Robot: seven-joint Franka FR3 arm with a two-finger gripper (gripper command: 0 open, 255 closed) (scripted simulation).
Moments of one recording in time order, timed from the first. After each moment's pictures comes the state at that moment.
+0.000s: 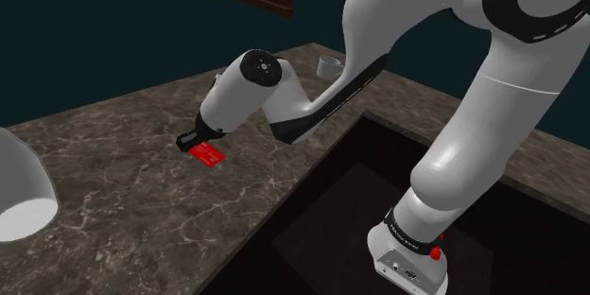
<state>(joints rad) -0.27 0.12 0.75 -2.36 -1.17 2.86 1.41</state>
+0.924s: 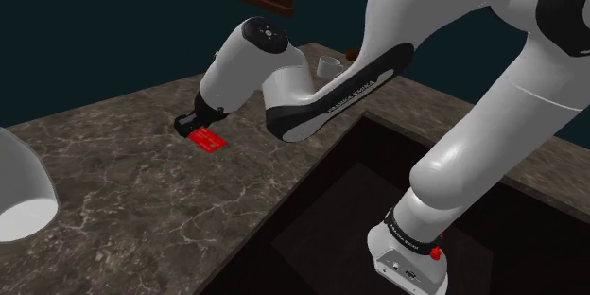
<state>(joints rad) -0.29 -0.05 0.80 -2.41 -0.69 2.86 1.02</state>
